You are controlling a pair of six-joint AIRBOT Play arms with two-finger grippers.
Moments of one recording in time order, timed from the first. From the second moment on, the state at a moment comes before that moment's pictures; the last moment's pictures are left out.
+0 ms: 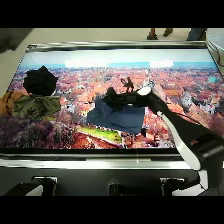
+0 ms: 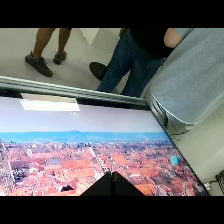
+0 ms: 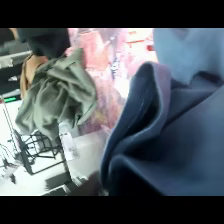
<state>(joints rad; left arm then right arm) 0.01 -1.09 1.70 0.79 -0.98 -1.44 0.37 -1.72 1.38 -0.34 0.83 1.55</state>
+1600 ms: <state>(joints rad) 0.01 -1.04 1.59 0.88 -1.02 -1.44 -0.19 -1.60 1.26 -0.69 1.11 1.41</state>
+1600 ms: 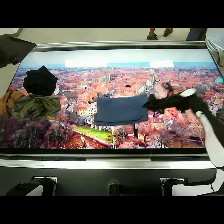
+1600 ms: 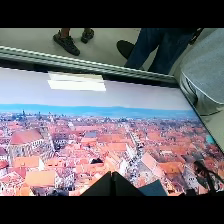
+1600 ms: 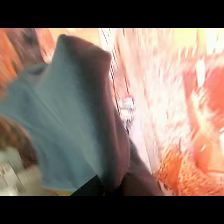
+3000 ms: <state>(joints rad) -0.06 -1.06 1.55 0.88 -1.03 -1.44 -1.00 -1.22 0.80 -1.46 1.30 1.92</state>
